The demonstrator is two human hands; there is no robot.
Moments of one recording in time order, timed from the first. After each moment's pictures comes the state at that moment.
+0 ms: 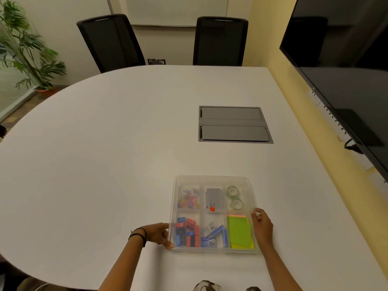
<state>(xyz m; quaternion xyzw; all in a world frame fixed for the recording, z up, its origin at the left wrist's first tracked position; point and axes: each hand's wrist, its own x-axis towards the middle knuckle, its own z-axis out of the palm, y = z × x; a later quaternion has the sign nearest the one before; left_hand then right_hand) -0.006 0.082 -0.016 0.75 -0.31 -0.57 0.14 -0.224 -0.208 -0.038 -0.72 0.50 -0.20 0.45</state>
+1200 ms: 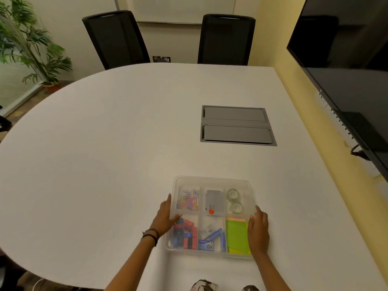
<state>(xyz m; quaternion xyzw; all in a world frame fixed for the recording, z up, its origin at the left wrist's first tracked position) -0.019 0.042 -0.012 0.85 -0.21 -0.33 0.34 -0.216 -0.193 -0.040 -0.80 0.48 -0.18 0.30</state>
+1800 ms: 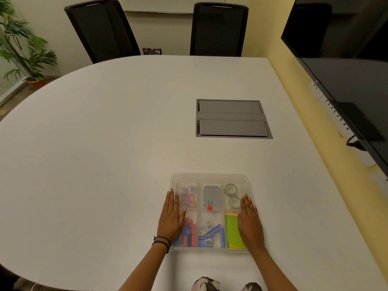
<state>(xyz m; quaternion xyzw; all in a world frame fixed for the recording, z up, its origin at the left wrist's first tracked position) -0.047 0.023 -0.055 0.92 -0.30 -0.12 0.24 -0.211 -0.186 -0.035 -0.93 0.34 -0.04 0.15</state>
